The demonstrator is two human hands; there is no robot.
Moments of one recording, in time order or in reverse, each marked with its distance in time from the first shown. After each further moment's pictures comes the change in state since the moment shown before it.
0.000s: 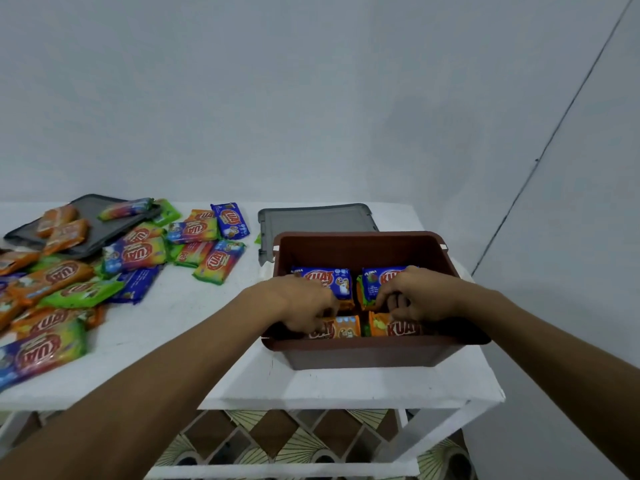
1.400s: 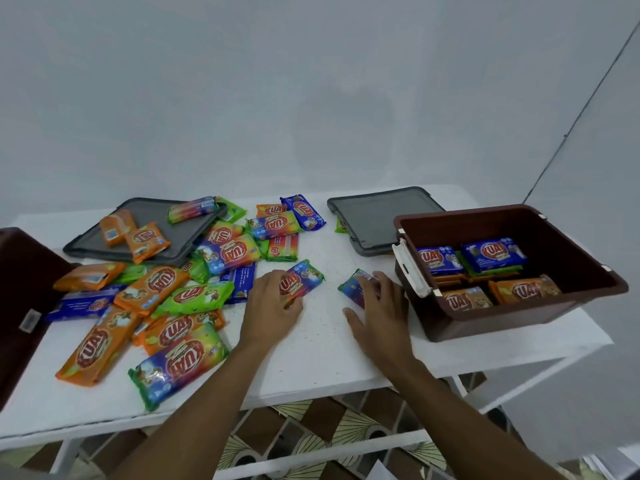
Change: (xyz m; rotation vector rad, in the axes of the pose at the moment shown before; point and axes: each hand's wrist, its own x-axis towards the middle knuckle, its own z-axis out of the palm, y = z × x) left_hand -0.111 -0.205 0.192 -0.751 0.886 -0.454; right_hand 0.177 -0.245 0.140 0.130 0.777 0.577
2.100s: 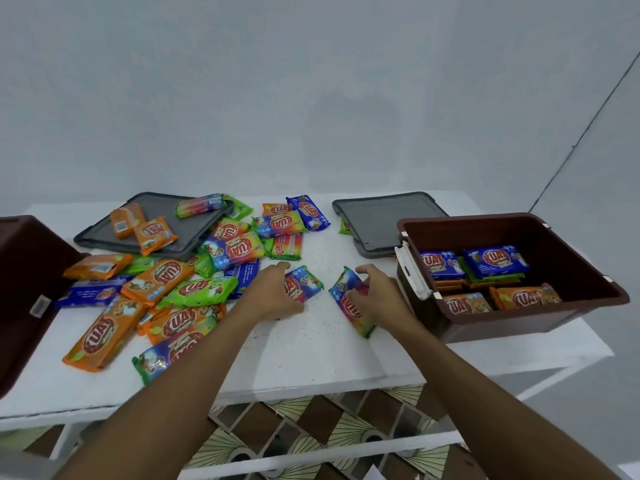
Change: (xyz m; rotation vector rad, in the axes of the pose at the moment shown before) left_hand 0.030 0.021 -0.032 0.130 -0.383 -0.144; right_hand 0.040 -0.017 -0.045 0.496 -0.333 0.290
